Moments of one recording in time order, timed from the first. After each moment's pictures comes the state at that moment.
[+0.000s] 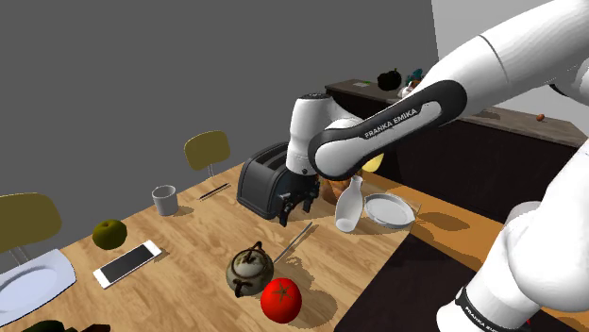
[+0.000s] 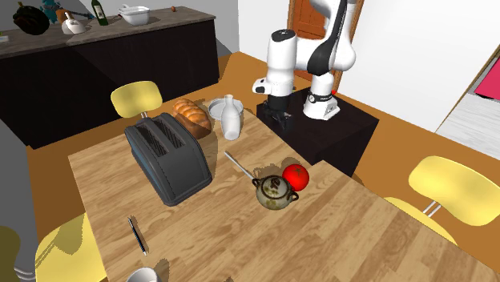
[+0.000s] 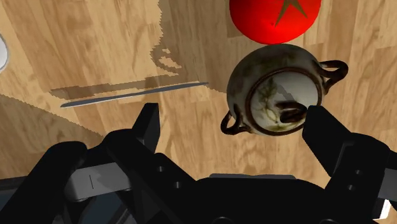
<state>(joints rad) 0.13 -0.03 0.27 -2.32 0.07 2.31 0.36</state>
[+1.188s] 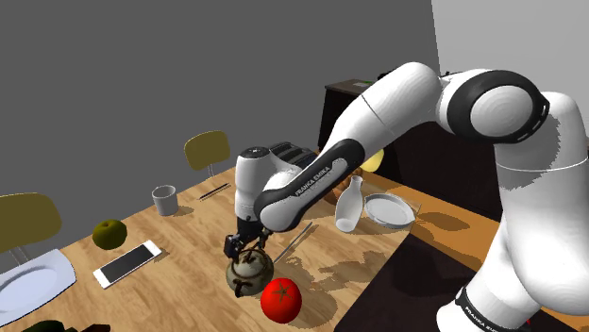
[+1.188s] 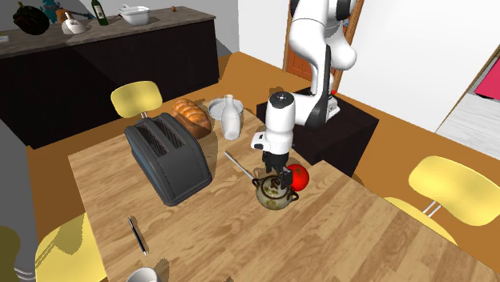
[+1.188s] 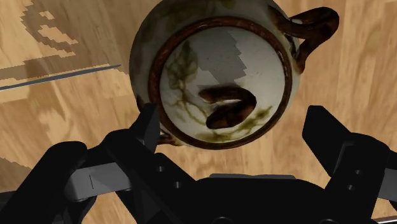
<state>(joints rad) 0.27 0.50 0.25 -1.97 -0.12 2.49 0.61</state>
